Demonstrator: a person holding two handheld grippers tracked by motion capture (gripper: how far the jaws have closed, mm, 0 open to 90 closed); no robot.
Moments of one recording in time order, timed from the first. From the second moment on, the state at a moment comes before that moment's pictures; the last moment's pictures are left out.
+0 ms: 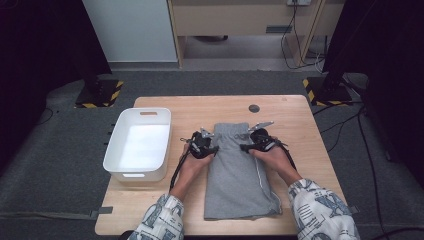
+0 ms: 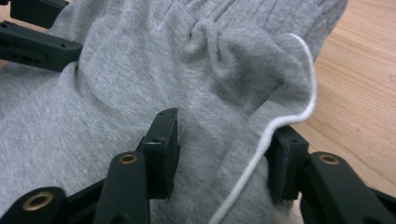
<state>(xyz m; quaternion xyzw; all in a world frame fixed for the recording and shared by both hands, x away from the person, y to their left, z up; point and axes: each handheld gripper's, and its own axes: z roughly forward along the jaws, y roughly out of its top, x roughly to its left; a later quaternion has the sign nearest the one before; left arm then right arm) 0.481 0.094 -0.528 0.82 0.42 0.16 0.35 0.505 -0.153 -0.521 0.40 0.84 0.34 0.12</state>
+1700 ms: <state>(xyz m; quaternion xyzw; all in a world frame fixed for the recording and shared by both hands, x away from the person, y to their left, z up) 0.525 0.081 -0.523 0.83 0.43 0.14 0.33 0.548 -0.158 -0.525 0.45 0.81 0.37 0.05</state>
